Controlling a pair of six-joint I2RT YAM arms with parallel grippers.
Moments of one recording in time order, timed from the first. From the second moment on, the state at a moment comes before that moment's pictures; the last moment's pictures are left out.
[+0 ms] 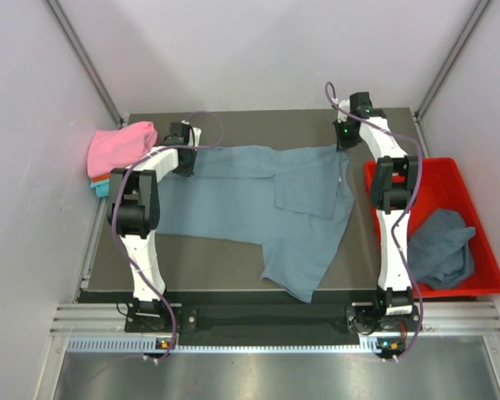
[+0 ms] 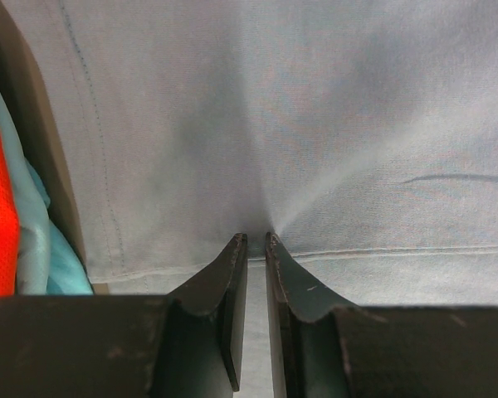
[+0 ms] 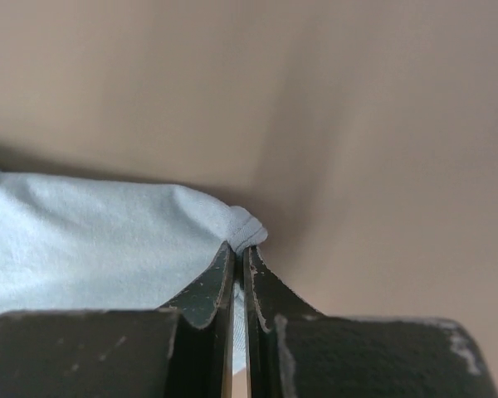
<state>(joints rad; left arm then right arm) -0.09 2.09 1.52 -0.42 -0.12 0.15 0.05 2.52 2.29 -0.79 -0.18 -0.21</state>
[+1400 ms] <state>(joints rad) -0.03 2.43 2.22 -0.63 -0.14 0.06 0.04 2.63 2.47 -0.65 0.02 -0.19</state>
